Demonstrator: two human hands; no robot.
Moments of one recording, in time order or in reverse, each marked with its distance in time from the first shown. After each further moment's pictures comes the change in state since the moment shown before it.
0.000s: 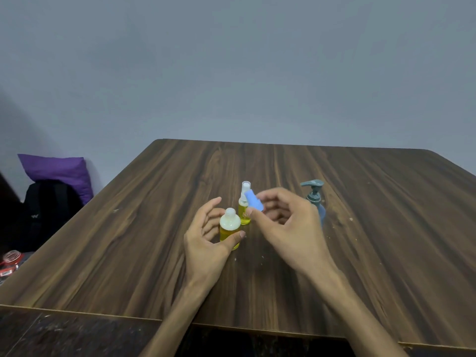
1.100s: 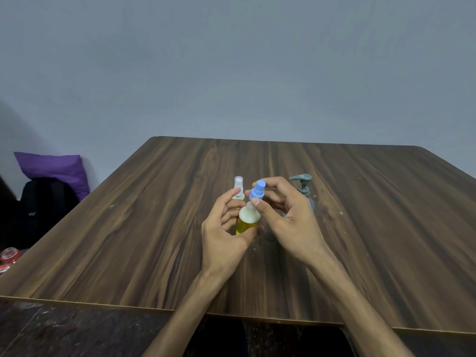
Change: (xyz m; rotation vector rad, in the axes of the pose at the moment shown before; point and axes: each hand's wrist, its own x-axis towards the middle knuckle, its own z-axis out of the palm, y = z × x) left_hand -0.013 0.021 0.037 -0.034 -0.089 0.040; right_hand 0.003 0.015 -0.020 0.186 -0.146 -0.138
